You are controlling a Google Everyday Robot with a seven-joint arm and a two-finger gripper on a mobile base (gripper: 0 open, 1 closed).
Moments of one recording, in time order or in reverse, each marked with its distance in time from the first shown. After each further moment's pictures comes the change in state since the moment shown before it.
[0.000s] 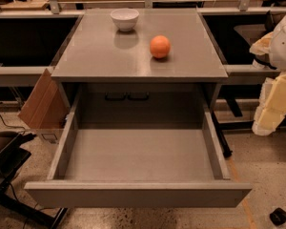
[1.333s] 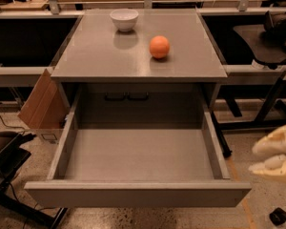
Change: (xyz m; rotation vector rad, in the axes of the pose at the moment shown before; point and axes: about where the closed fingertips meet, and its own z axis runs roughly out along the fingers) arm 0.049 0.104 0.055 0.098 -0.125 0.108
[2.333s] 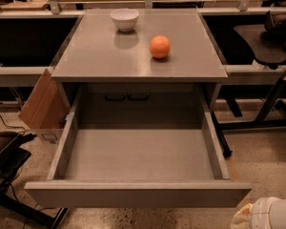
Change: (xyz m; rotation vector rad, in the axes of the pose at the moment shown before) arm 0.106 0.107 0.173 -0.136 0.098 0.079
